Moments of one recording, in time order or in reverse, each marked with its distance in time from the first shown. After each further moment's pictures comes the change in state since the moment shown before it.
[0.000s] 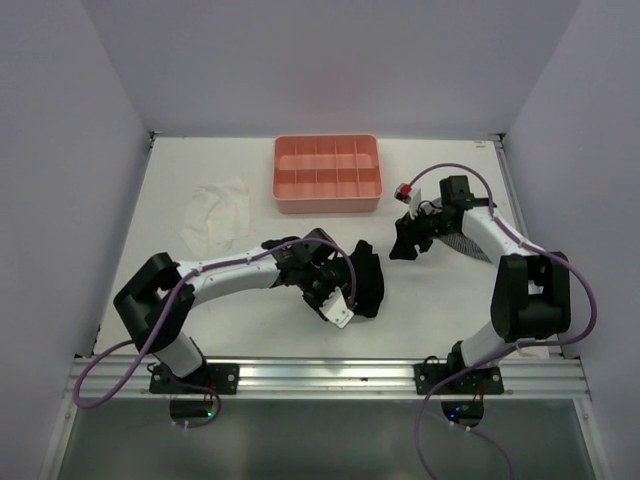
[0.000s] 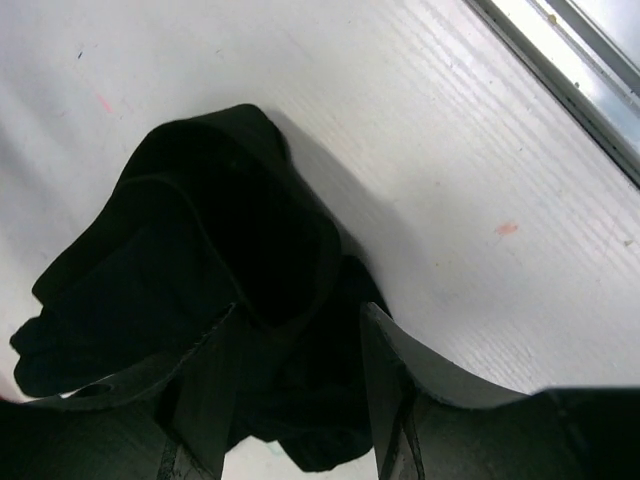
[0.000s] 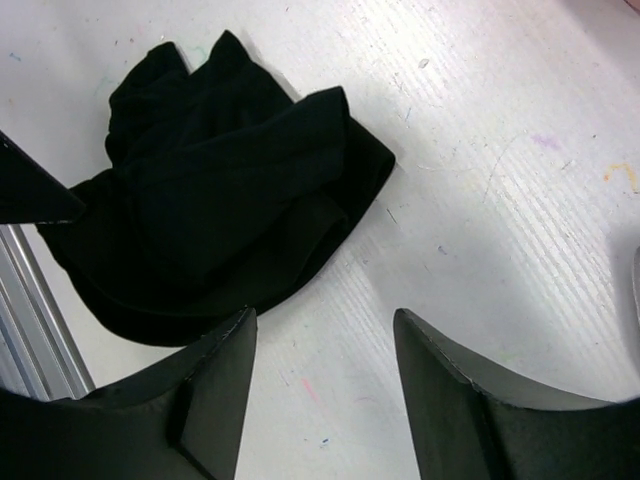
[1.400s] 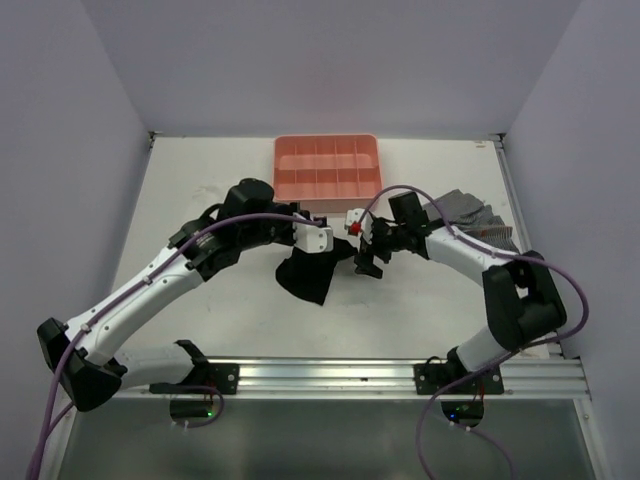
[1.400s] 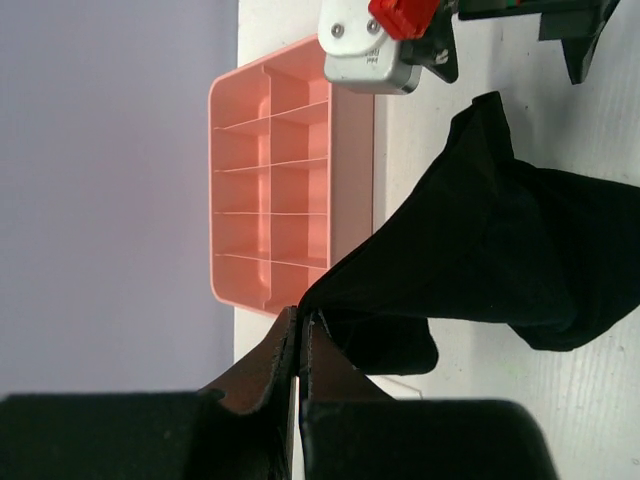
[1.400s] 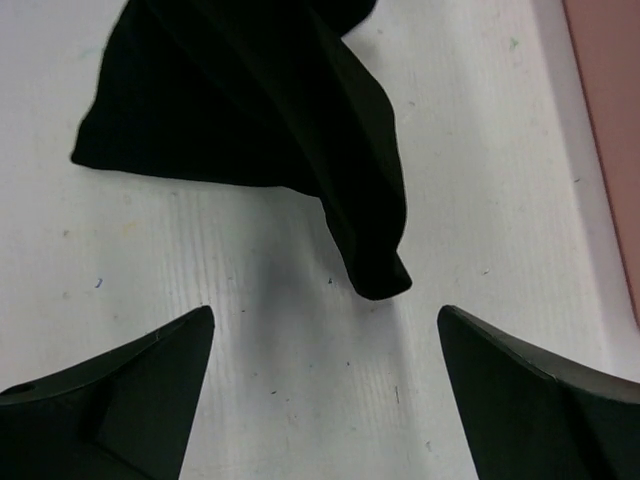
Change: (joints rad) left arm 0.146 -0.409 0.214 -0.063 -0.492 -0.343; right arm 0.344 -0.072 -0.146 0.362 0.136 -0.206
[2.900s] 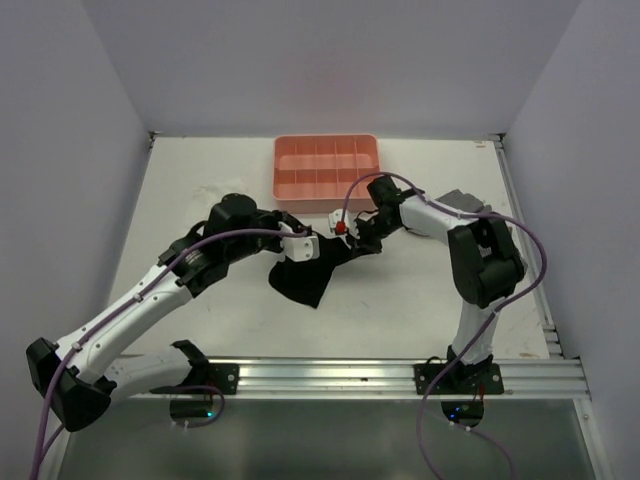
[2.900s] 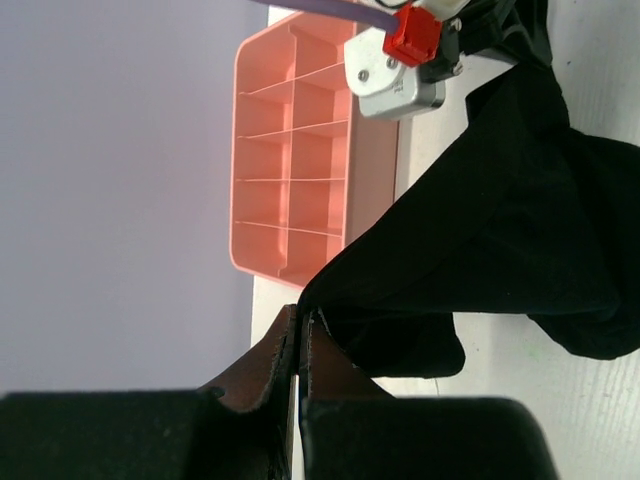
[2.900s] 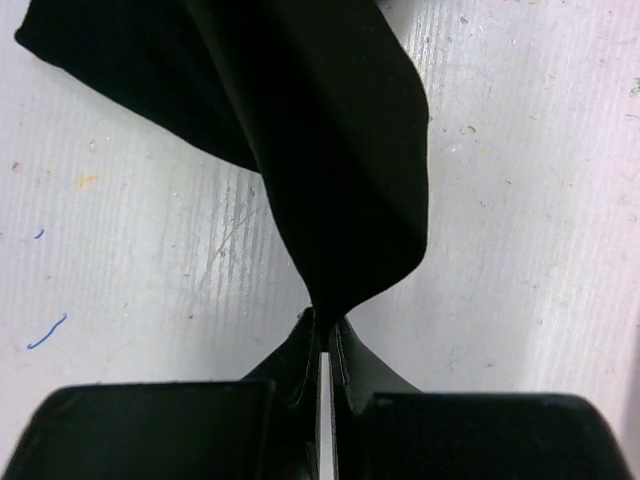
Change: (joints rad) left arm 0.043 -0.138 -0.203 0.136 -0.029 0.051; right arm 0.011 0.402 0.371 -0.352 -0.048 -0.379
